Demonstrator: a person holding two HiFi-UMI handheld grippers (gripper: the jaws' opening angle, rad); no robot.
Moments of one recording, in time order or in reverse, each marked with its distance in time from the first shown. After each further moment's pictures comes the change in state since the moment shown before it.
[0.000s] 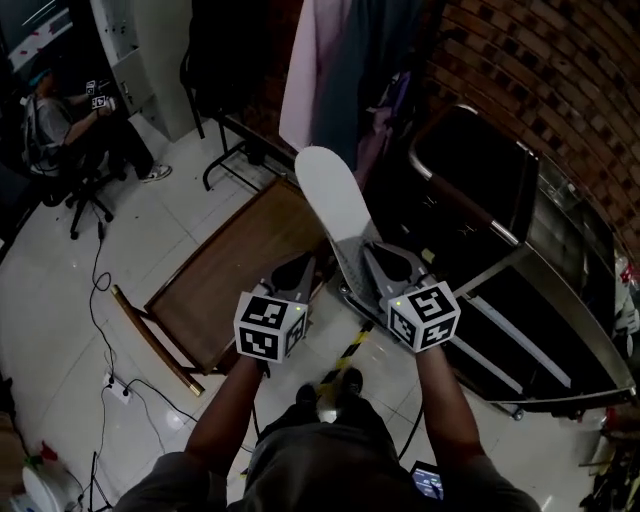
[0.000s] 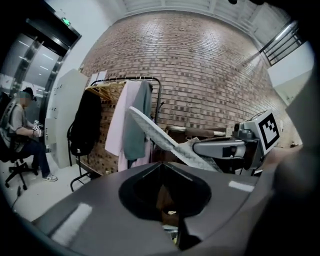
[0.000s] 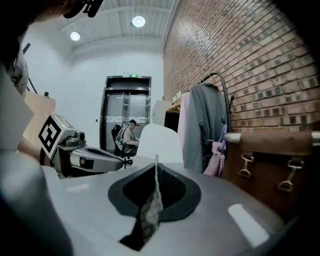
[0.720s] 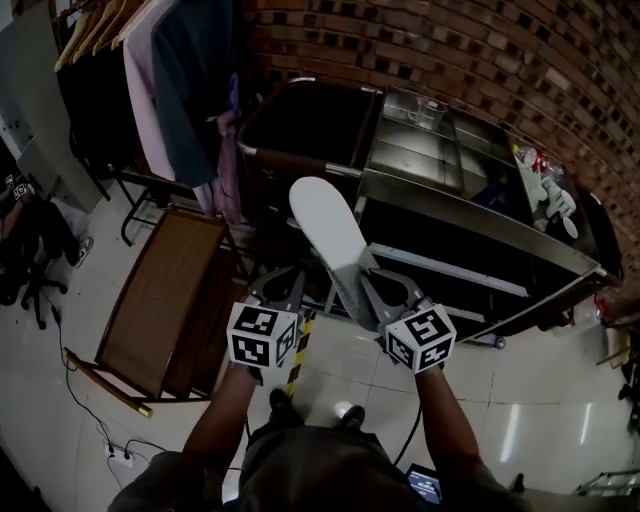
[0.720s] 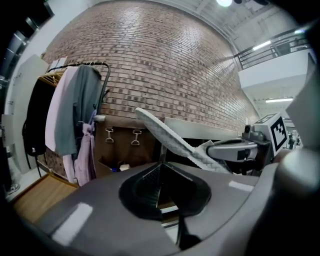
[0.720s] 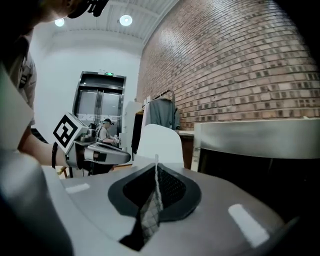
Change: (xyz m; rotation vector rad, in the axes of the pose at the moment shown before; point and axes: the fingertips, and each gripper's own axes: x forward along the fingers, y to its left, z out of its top) left arm 0.044 -0.266 -0.030 0.099 0.076 -0.354; right arm -0.288 -0.074 -0.066 0.081 0.016 -0.354
